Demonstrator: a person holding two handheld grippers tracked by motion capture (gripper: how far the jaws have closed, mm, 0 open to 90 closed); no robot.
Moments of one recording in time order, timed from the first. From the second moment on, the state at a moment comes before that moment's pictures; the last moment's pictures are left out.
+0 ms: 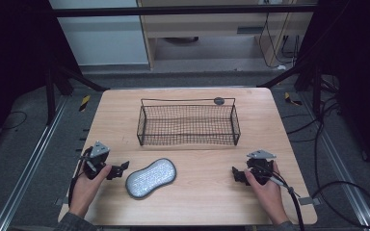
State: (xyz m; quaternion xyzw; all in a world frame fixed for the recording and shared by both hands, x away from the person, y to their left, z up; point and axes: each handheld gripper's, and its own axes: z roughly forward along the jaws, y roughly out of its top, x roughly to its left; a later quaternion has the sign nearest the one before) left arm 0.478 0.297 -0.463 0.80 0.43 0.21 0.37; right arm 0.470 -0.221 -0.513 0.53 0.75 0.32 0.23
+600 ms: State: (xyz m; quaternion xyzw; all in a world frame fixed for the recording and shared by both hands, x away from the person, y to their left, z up) left arm 0.465 0.255 -0.424 0.84 0.35 0.19 0.36; right arm 0.469 -0.221 -0.513 0.53 0.75 0.32 0.22
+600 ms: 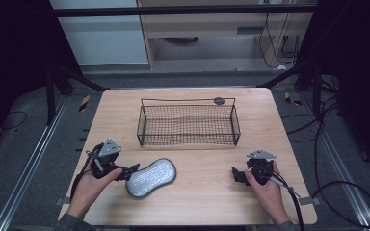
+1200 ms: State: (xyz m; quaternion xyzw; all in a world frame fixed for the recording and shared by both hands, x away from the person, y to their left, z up) left arm 0.462 0.213 -0.424 0.91 0.28 0.16 0.25; right arm 0.470 -0.223 -0.513 0.52 0.76 0.33 0.22
